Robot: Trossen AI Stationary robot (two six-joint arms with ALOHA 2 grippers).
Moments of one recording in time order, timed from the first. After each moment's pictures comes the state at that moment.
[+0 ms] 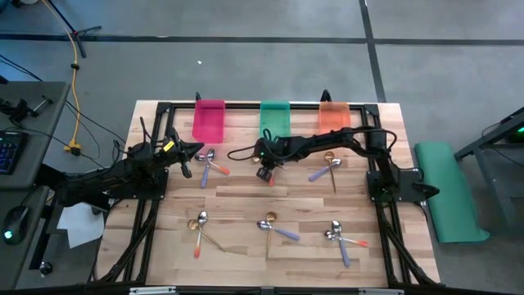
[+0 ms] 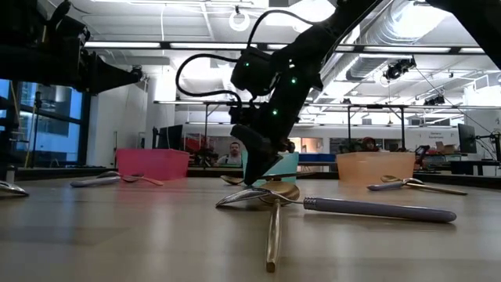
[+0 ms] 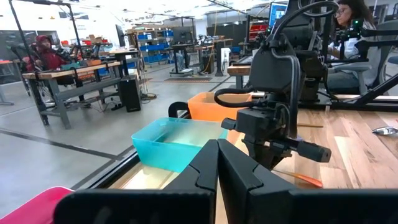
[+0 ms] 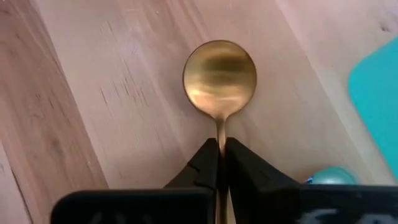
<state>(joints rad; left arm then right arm) 0.30 0.01 0.01 0.03 -0.12 0.09 -0.16 2.08 1.36 -0.34 0.12 0.22</state>
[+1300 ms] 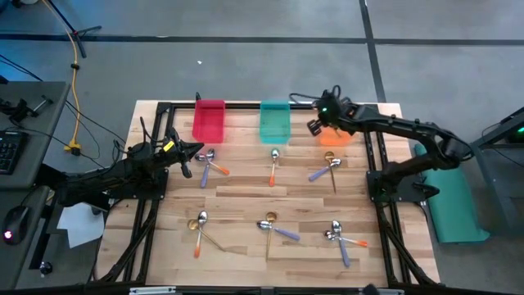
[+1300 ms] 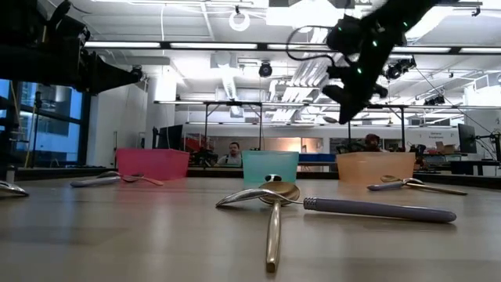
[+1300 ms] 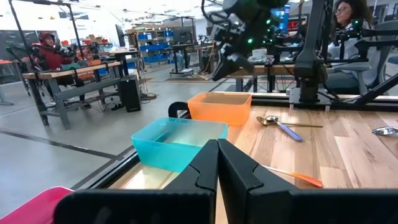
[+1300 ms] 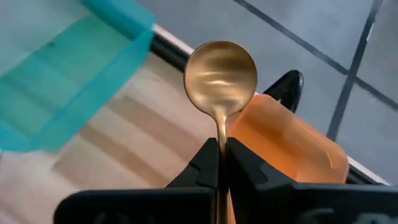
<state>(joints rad) 0.30 0.01 0.01 0.03 -0.12 0.09 -0.61 1.34 0.90 -0.45 0.40 0.19</state>
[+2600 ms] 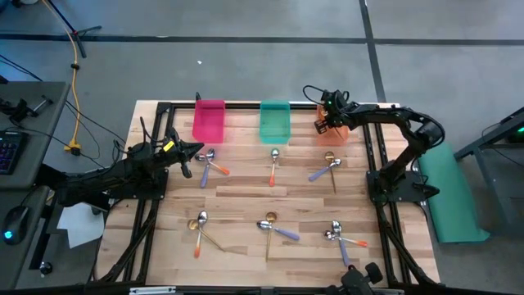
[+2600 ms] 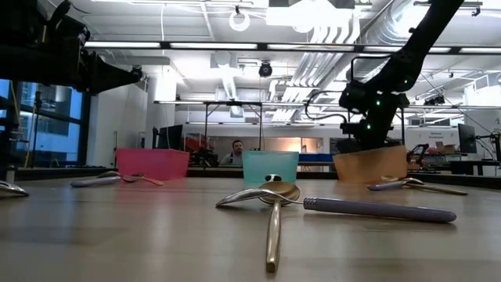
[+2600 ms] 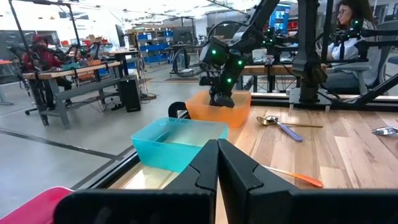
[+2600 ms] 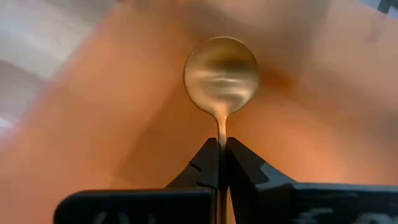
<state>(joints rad) 0.30 0.01 0.01 0.03 -0.12 0.09 -0.91 1.63 0.75 -0.15 0.18 0.10</state>
